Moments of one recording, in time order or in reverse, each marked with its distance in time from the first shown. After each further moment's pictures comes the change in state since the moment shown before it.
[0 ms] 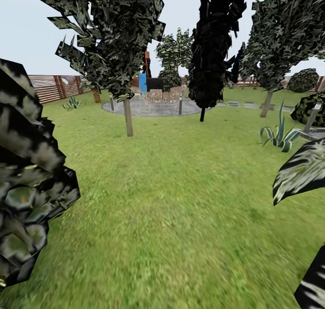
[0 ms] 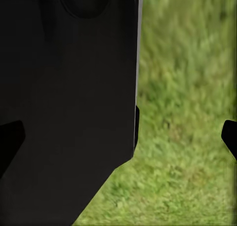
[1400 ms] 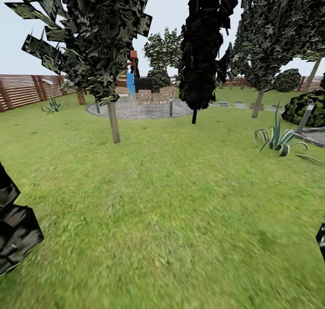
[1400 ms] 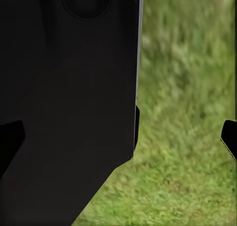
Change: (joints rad) left arm 0.000 0.000 0.000 0.000 0.000 0.000 0.000; right arm 0.000 0.000 0.003 0.000 0.004 -0.001 0.001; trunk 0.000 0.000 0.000
